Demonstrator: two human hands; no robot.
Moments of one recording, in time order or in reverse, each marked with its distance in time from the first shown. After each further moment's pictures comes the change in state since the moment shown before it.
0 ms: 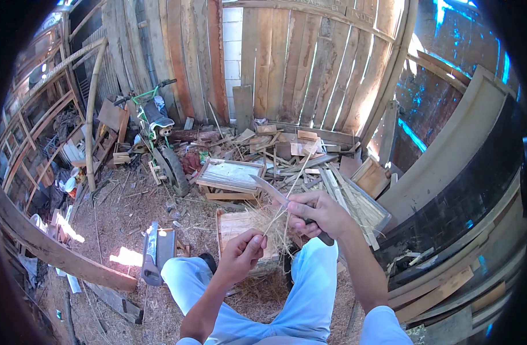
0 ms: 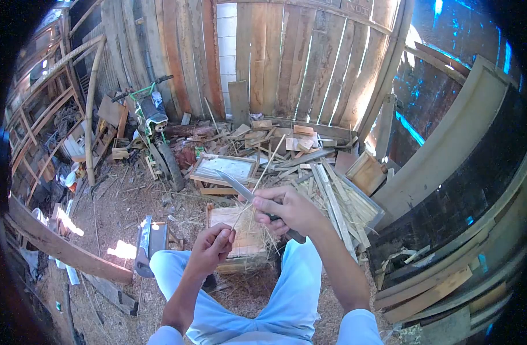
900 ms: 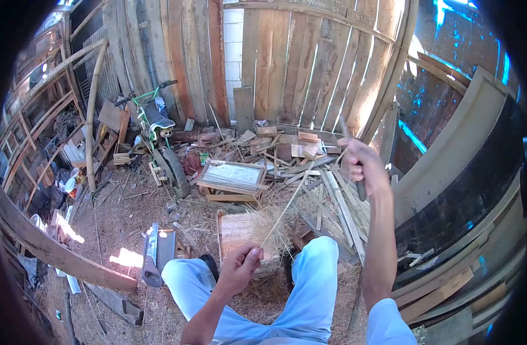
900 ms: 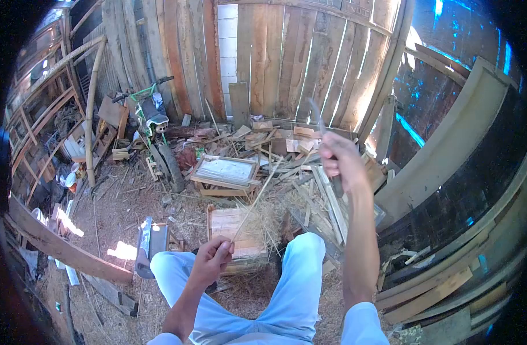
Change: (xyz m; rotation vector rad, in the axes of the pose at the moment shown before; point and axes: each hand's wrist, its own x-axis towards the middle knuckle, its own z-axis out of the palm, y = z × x) left_hand -0.018 -0.020 -0.005 0.067 0.089 -0.018; right_hand -0.005 -0.049 -0.087 -0.010 0.520 -0.386
